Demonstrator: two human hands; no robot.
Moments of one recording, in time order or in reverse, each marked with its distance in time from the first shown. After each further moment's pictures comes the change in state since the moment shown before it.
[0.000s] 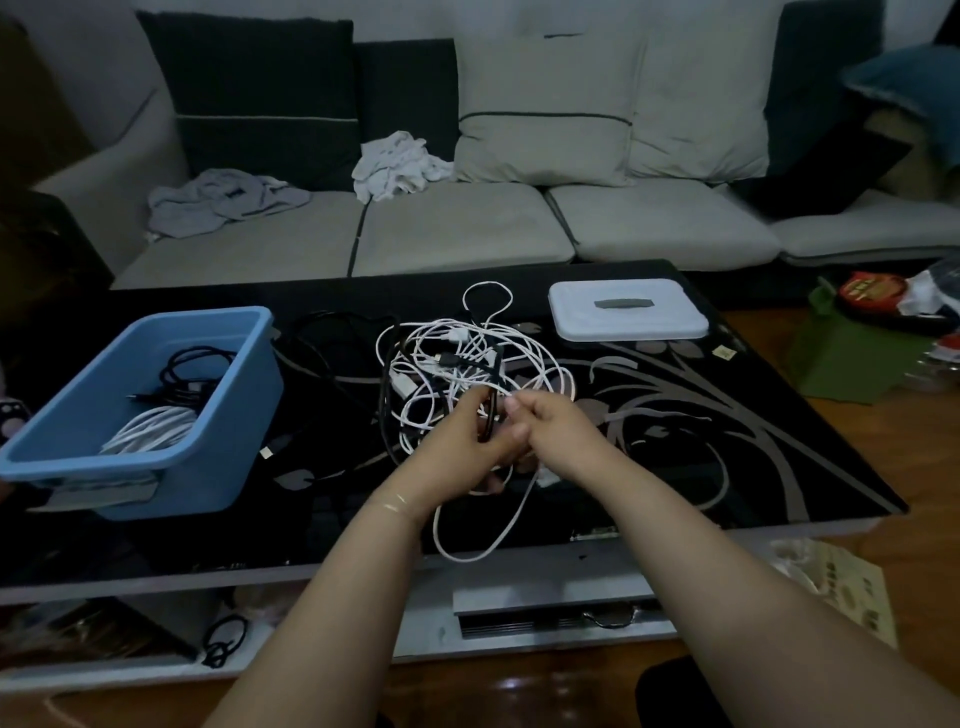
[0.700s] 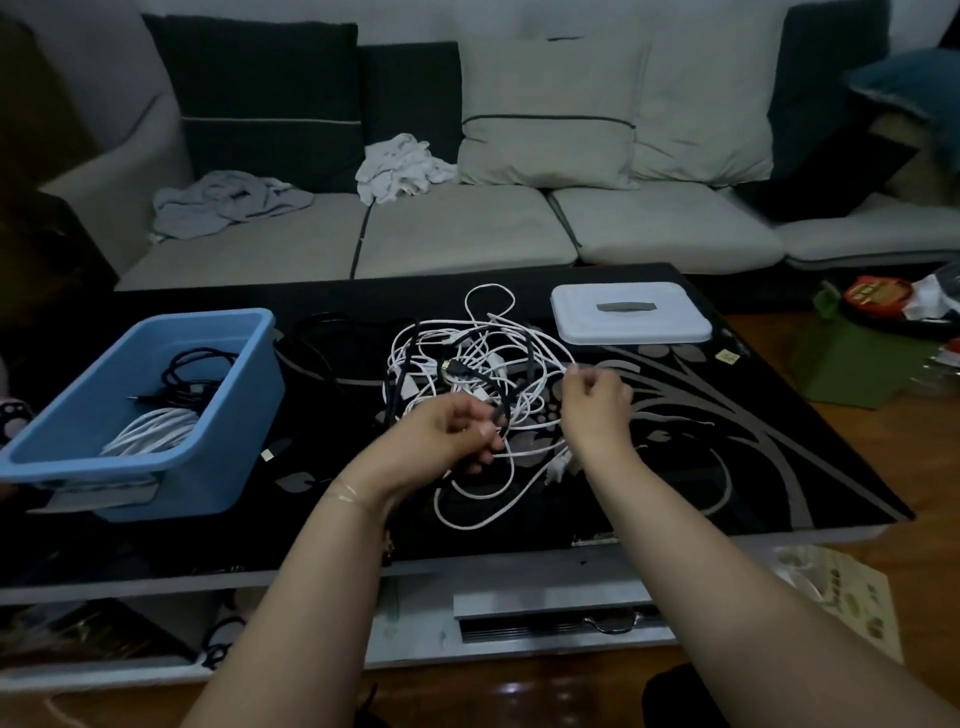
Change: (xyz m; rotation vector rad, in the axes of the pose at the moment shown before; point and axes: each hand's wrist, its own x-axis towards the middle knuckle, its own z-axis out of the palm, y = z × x) left_hand -0.007 0.004 -0.027 -0.263 -0.125 0.047; right_hand 0.016 0.003 -0.020 -0.242 0.614 0.177
